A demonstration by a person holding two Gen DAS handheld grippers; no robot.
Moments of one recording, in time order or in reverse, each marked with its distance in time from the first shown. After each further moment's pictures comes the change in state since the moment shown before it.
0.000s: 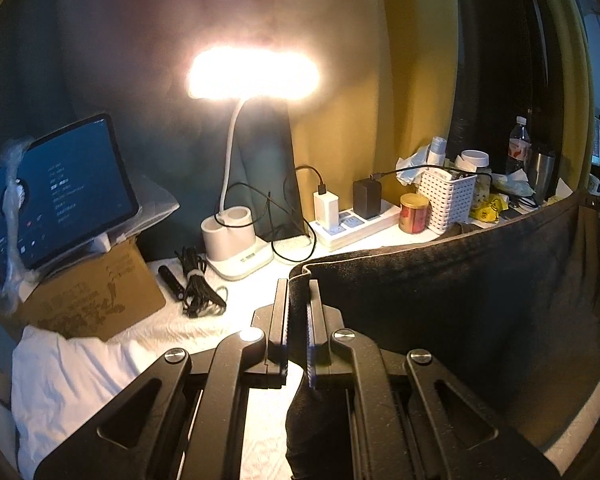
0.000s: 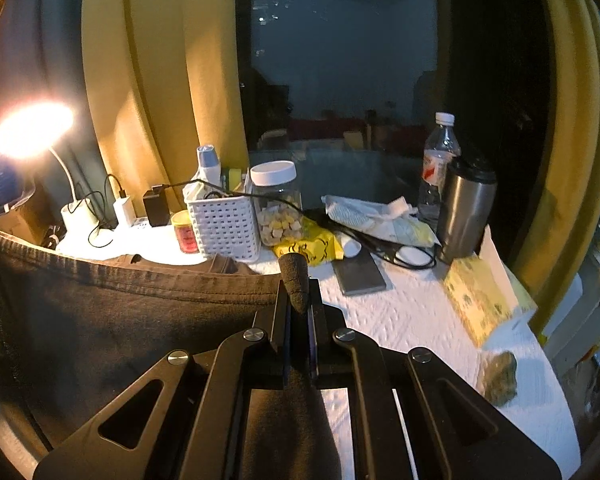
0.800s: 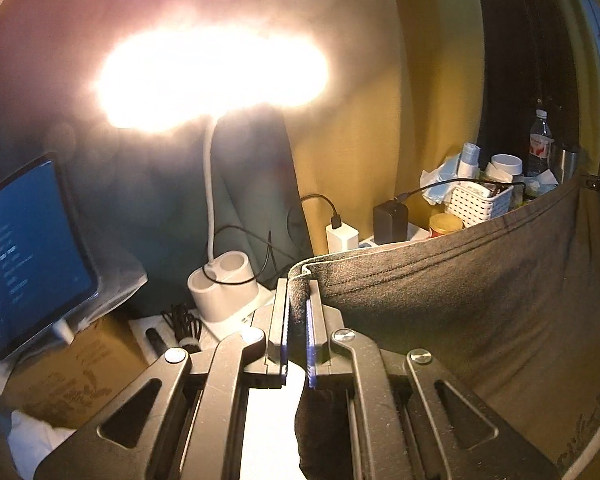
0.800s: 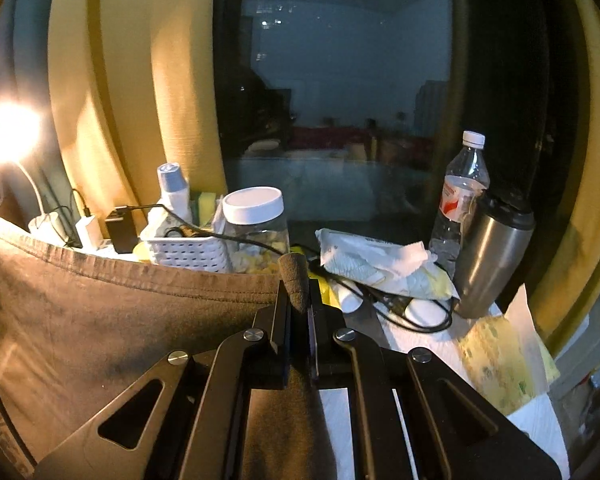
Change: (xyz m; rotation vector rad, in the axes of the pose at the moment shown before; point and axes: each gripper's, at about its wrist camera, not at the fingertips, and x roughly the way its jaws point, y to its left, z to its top) left arm 0.091 0.011 0.050 0.077 -0.022 0.004; right arm 0.085 -0.010 0.045 -0.034 -0.023 -0.031
